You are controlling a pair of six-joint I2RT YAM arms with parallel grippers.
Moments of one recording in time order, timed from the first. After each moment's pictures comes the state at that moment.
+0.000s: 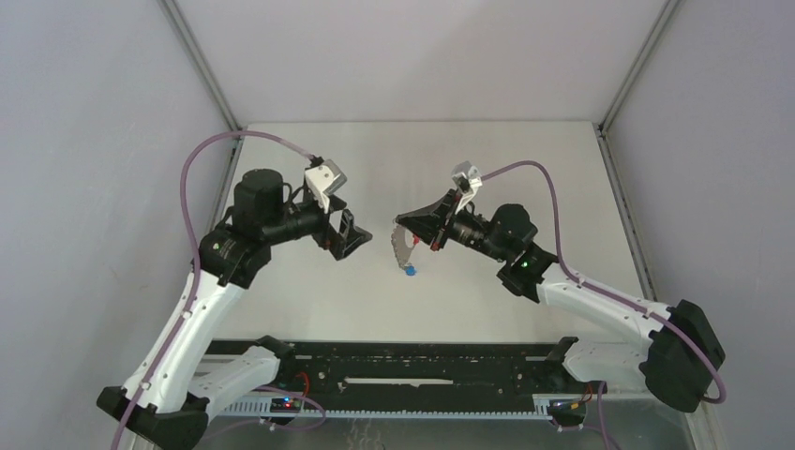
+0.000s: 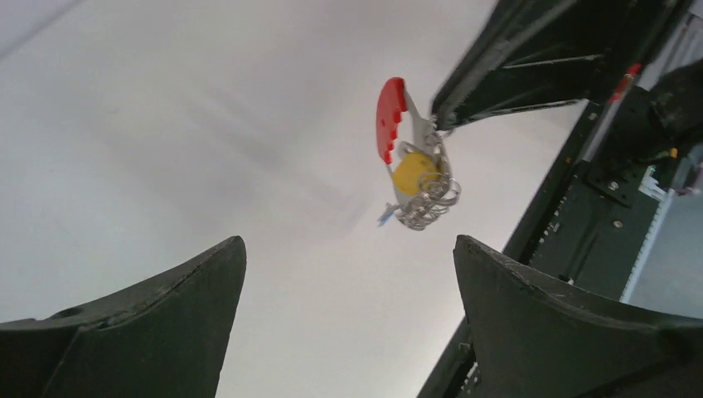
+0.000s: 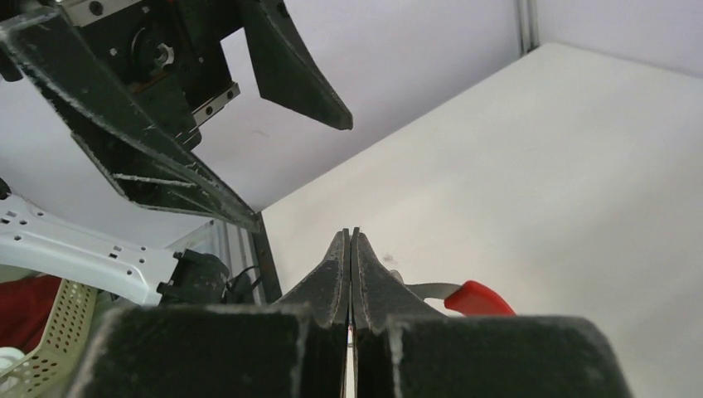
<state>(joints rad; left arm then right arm) -0.44 0.93 1.17 -0.66 0.50 0.16 0.79 1.16 0.75 0.58 -0.33 0.43</state>
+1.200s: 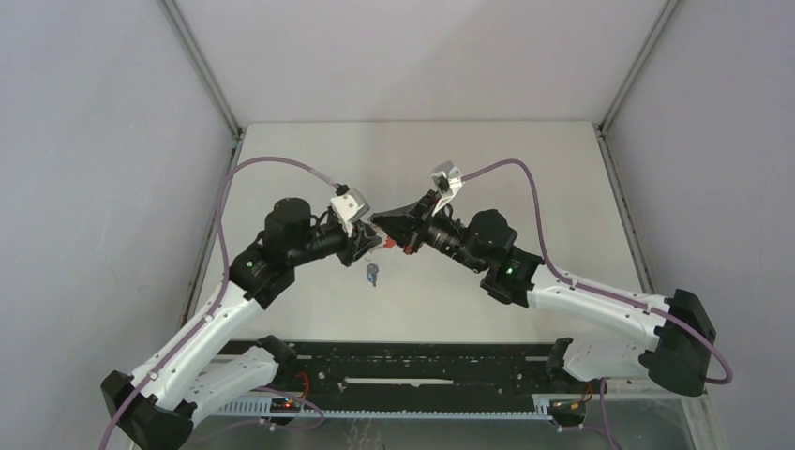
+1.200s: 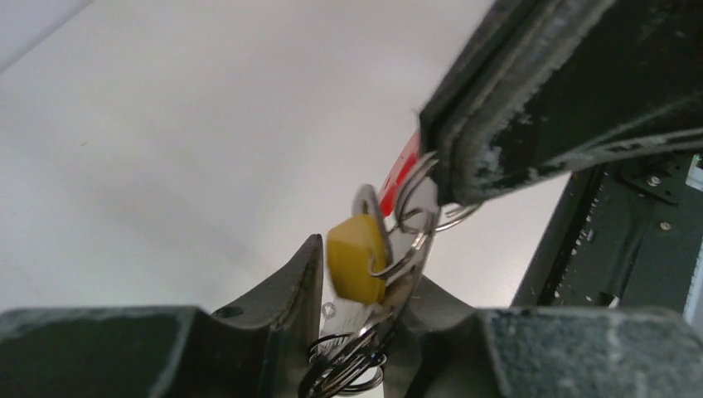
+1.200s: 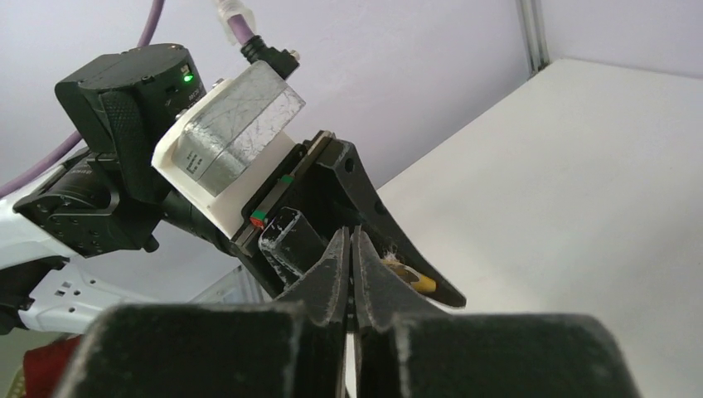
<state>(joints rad) -0.57 0.87 0.85 -0.32 0.41 0.13 1.02 1.23 0.91 0.50 -0.02 0.47</state>
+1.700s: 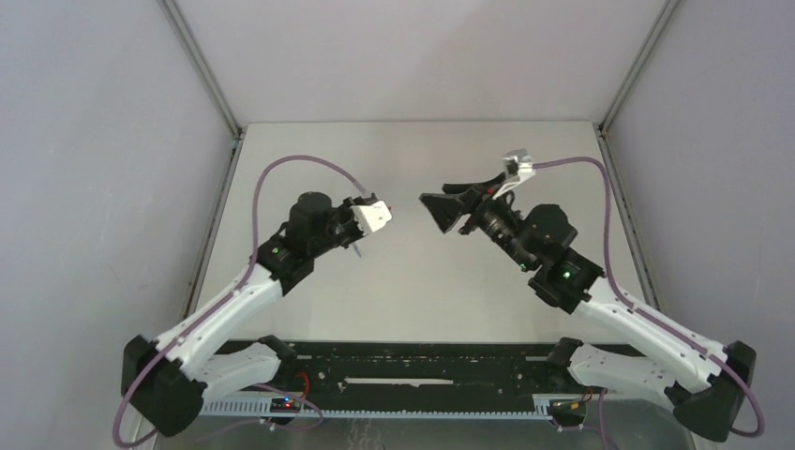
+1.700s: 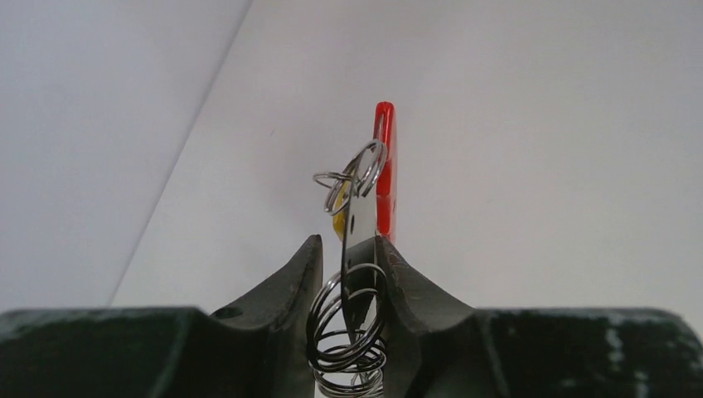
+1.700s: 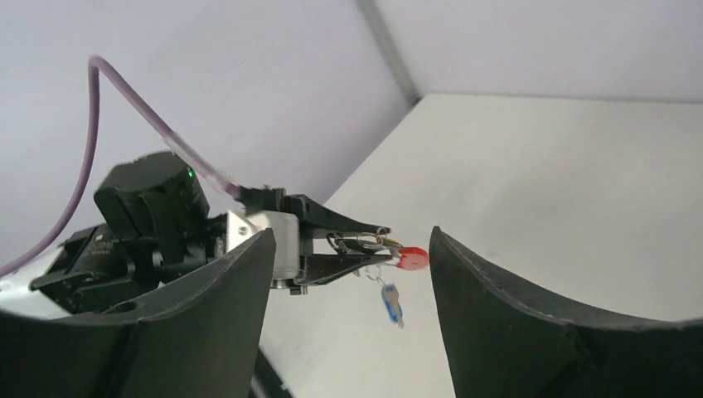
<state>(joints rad) -0.57 0.96 0.80 -0.20 0.19 0.62 0.88 0.99 0.90 0.24 0.08 0.50</state>
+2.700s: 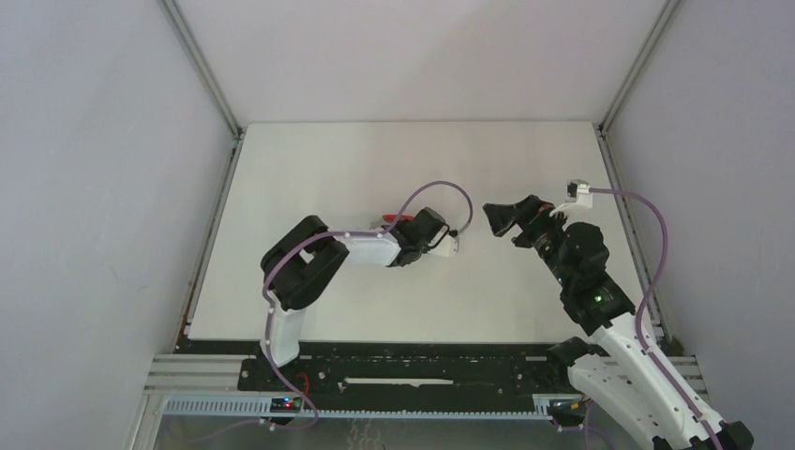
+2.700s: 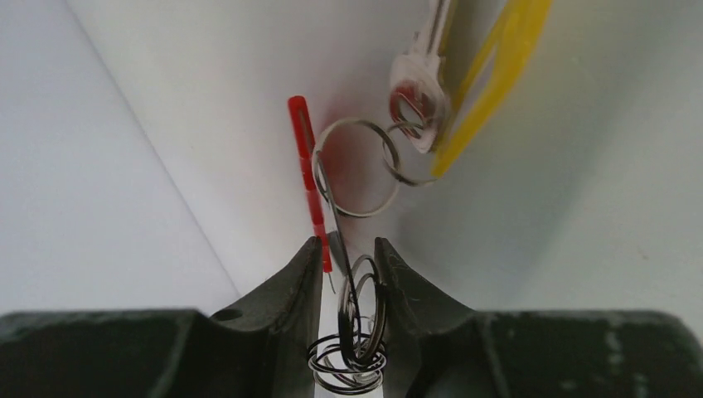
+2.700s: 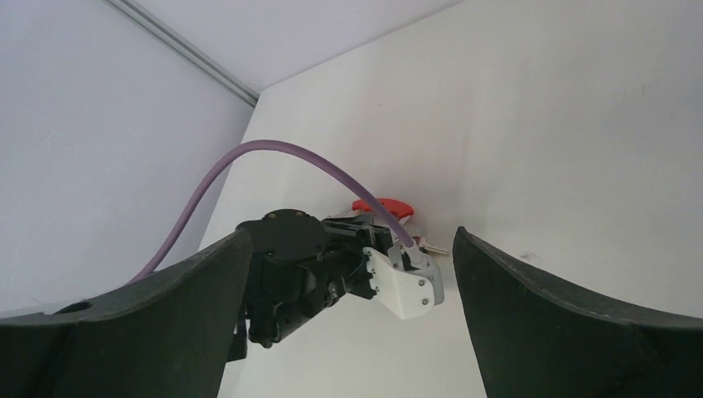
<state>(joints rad) -0.84 1.99 1.15 -0.05 -0.46 1.01 0.41 0.66 0.61 -0.03 0.05 0.68</state>
